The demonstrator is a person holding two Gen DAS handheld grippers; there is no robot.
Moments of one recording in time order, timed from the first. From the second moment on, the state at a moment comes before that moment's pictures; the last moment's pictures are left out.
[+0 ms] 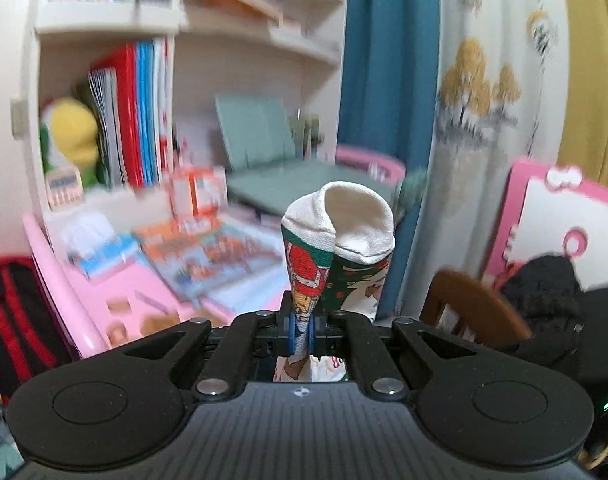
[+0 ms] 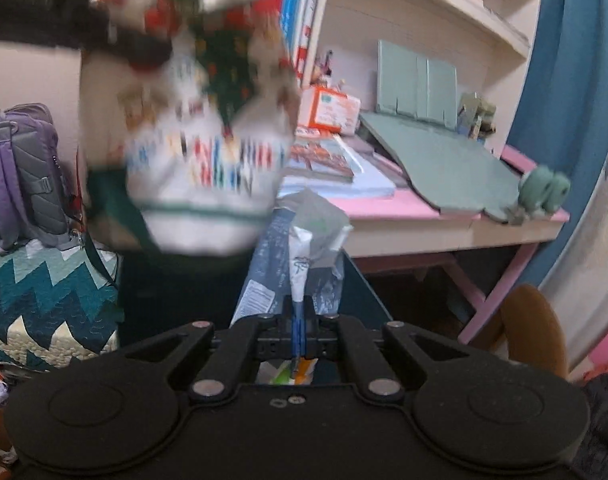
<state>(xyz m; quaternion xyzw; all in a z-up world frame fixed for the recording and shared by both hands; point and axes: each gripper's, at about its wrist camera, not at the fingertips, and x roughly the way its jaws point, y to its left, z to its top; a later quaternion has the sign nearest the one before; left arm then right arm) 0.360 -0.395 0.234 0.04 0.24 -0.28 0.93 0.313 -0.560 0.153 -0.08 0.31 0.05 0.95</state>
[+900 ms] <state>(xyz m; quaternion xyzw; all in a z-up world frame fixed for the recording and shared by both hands) 0.419 -0.448 0.104 0.09 0.42 -0.28 0.86 0.351 -0.561 0.116 -0.09 0.40 0.06 0.91</state>
